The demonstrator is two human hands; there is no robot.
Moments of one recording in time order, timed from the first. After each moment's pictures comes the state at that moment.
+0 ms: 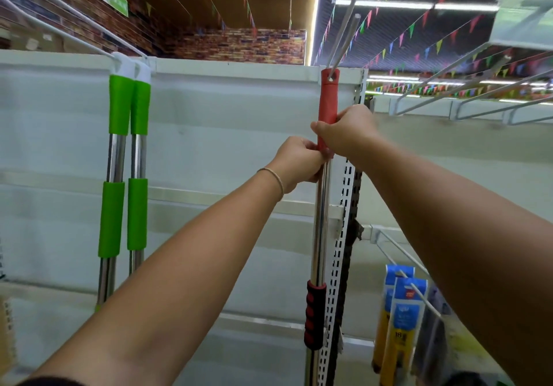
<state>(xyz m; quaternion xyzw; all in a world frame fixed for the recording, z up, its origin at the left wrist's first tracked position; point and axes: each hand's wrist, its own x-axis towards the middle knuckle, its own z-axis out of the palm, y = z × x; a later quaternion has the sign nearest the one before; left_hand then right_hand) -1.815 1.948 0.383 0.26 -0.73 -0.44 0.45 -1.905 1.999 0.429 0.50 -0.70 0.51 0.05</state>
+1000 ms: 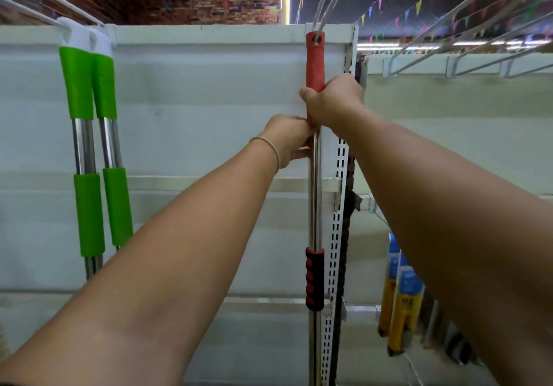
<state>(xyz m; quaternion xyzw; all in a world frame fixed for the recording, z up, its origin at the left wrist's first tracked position) -1.825 1.923 0.379 0.28 -0.68 -0.52 0.43 -1.908 1.964 0.422 0.45 -0.71 0.55 0.05</state>
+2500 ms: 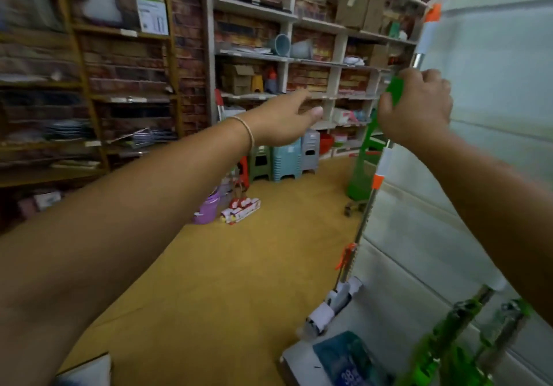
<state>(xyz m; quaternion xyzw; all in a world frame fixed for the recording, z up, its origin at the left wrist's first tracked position) -1.076 2.150 0.300 0.68 -0.67 0.00 0.29 -1.270 2.032 0.306 0.75 -0.49 0.43 0.11</state>
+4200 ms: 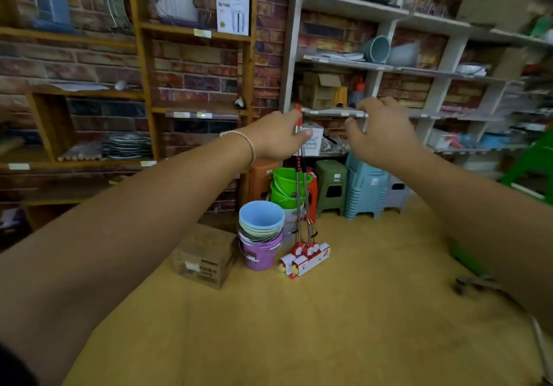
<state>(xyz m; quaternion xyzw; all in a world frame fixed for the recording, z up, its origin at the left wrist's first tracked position) -0.504 1.835 0.267 0.80 -0.57 0.07 0.20 -0.669 1.707 0.271 0.89 -0.30 0.35 -0.01</state>
